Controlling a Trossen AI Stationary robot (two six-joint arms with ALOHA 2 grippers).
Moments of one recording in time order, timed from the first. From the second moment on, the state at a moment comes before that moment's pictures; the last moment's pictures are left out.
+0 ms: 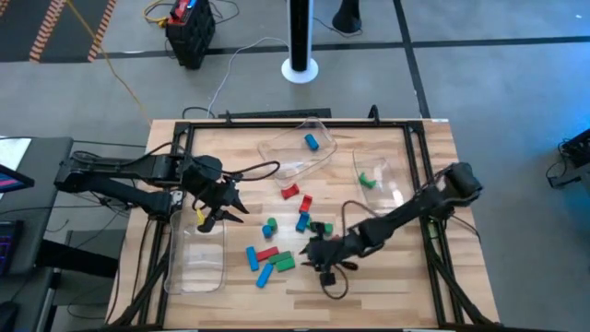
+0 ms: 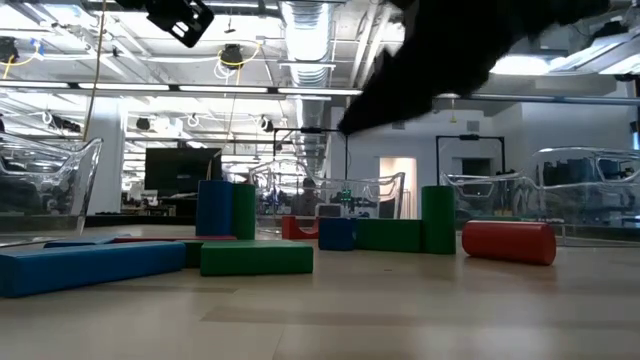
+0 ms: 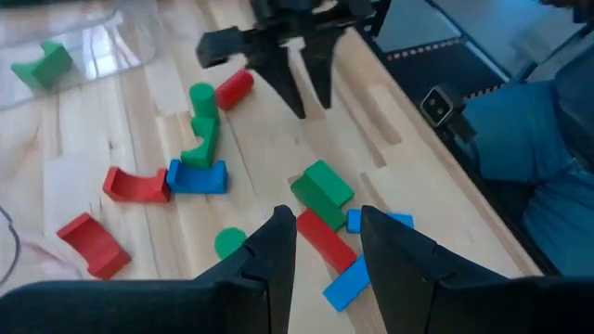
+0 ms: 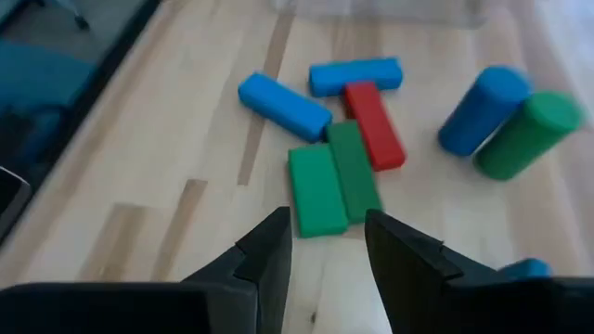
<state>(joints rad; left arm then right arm) -0.01 1.00 0.96 -0.61 0.33 0.17 0.43 1.81 1.04 0.10 0.21 0.17</state>
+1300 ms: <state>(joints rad) -0.01 1.10 0.96 -0.58 0.33 0.16 0.43 1.99 1.29 -0.35 0.15 0.18</state>
